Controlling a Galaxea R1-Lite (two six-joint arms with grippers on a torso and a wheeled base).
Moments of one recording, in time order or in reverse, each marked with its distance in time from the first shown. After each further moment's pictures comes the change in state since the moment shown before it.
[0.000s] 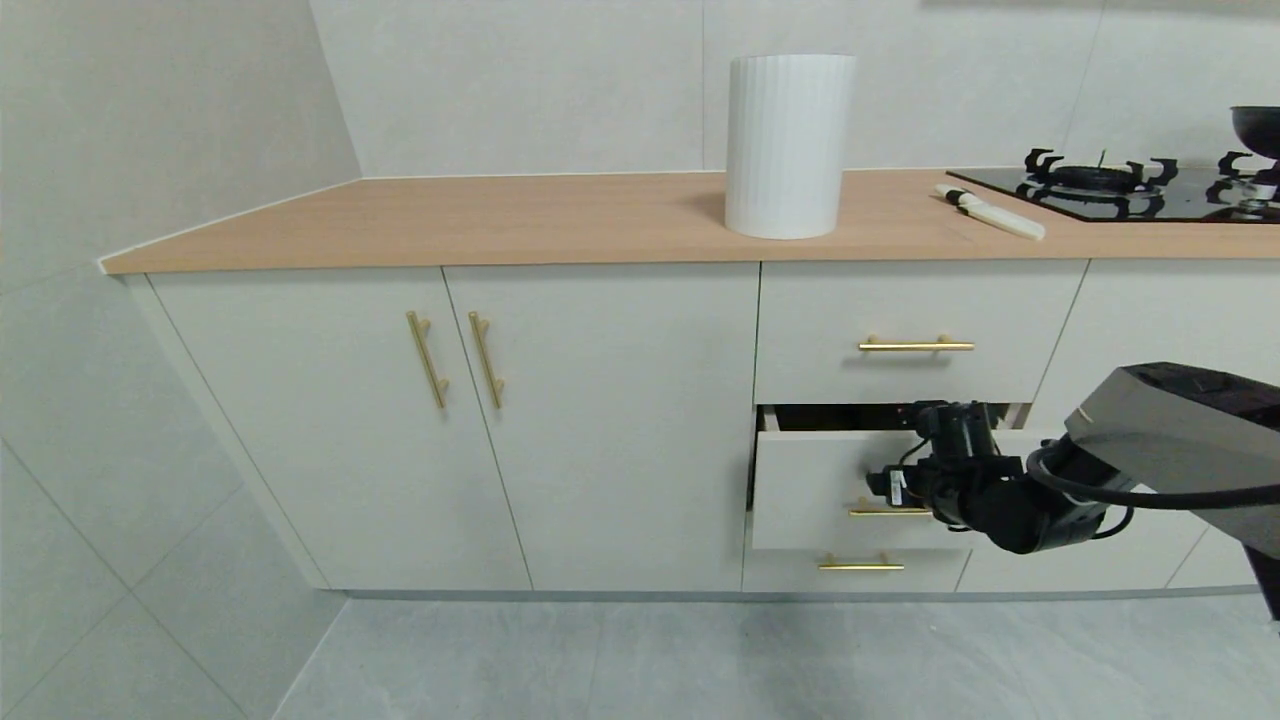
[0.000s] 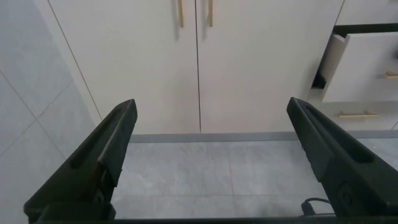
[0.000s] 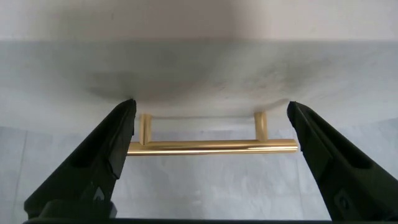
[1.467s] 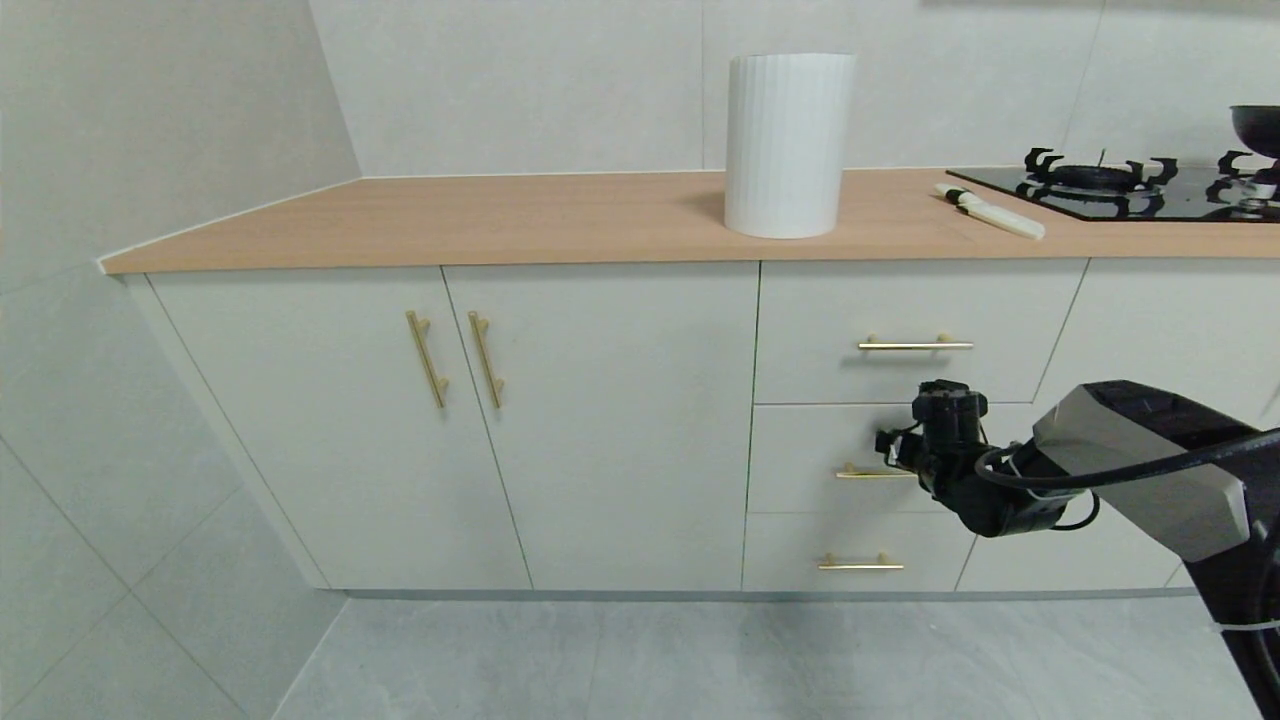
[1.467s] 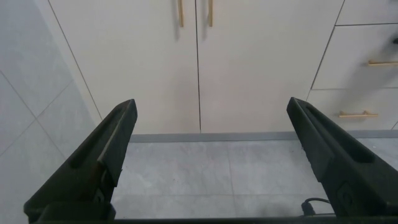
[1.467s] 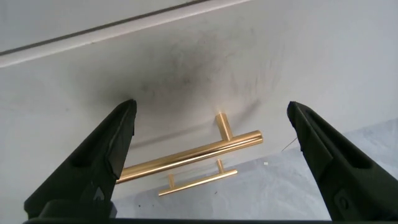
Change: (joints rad) left arm 0.000 0.000 0.000 0.000 0.000 0.000; right arm -0.040 0.163 -0.248 -0.090 -0.130 0.163
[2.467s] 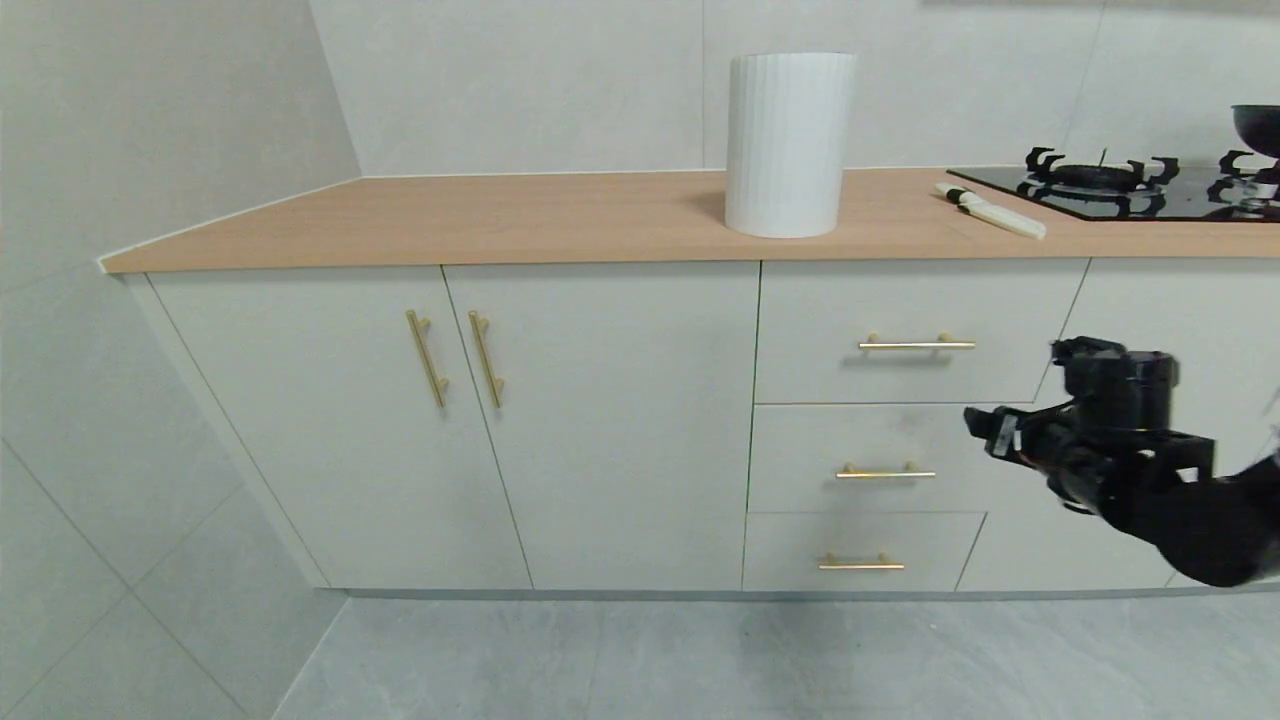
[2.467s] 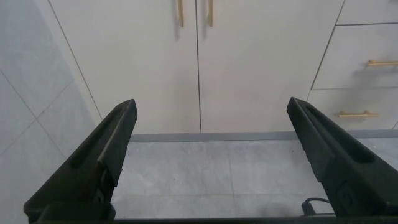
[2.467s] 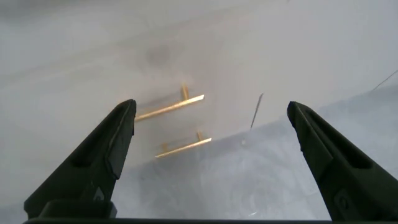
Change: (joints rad) left arm 0.000 0.000 0.000 0.000 0.000 0.000; right arm 0.006 -0.683 0.680 -0.068 -0.011 -0.003
